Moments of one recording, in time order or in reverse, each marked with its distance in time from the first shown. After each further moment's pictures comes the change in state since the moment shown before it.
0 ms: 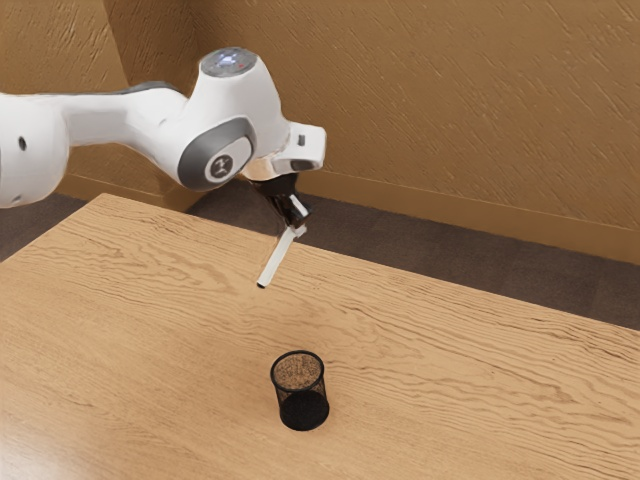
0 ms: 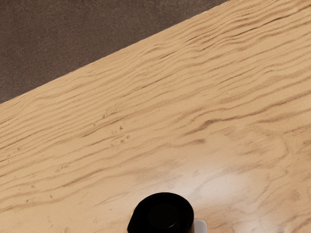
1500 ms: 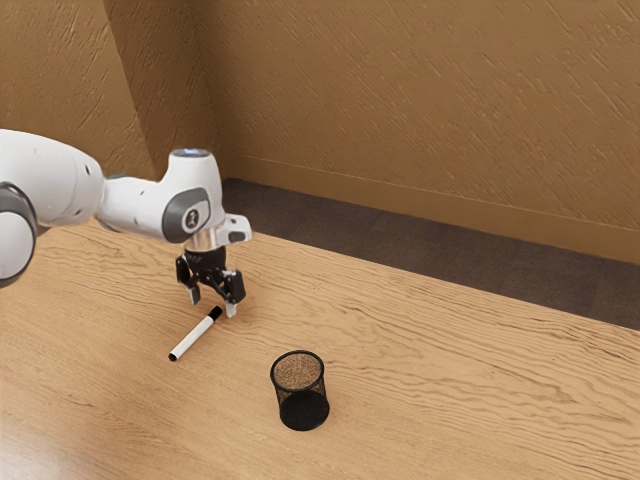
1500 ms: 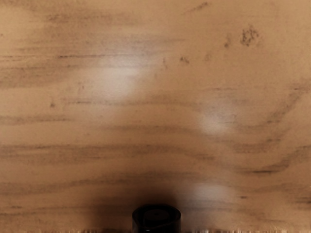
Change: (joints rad) arm 0.325 0.436 0.030 0.120 -0.114 -0.120 0.003
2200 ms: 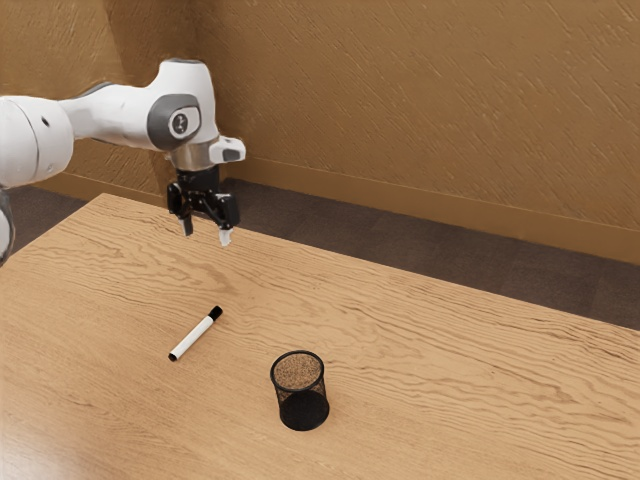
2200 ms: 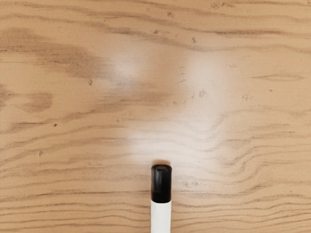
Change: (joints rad) arm 0.219 0.055 -0.294 0.412 0.117 -0.440 -0.070
